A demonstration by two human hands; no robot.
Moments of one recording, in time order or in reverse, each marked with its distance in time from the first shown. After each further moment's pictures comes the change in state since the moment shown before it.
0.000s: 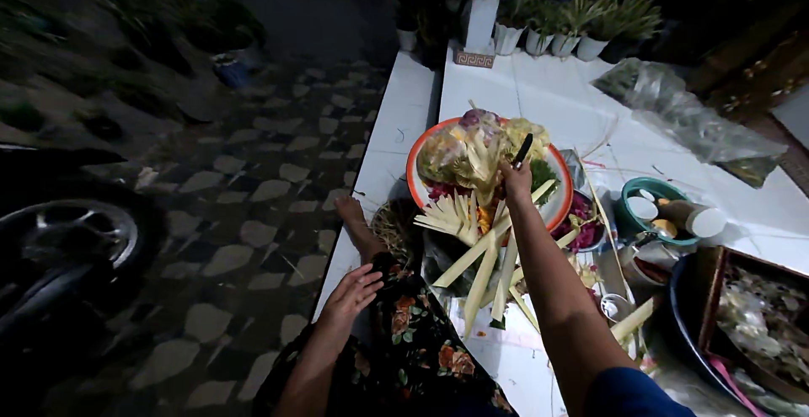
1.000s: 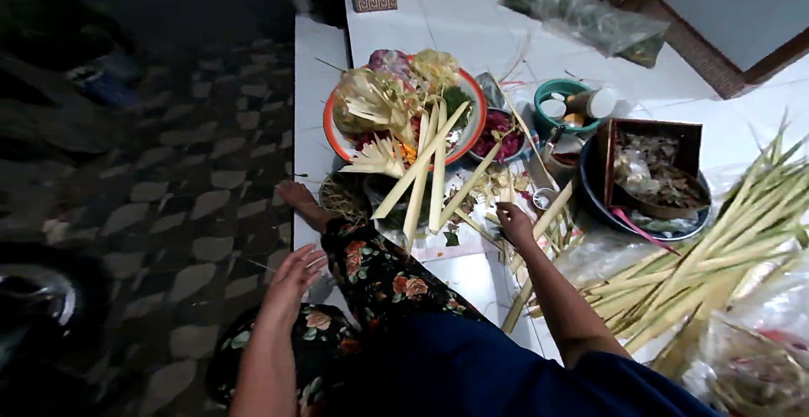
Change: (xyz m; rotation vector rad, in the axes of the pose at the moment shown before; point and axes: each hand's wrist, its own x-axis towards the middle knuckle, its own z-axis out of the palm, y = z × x) left_hand -0.044 -0.017 -0.014 0.318 0.015 -0.012; right_hand -0.233 0.114 -0.252 -0.821 -0.088 0.120
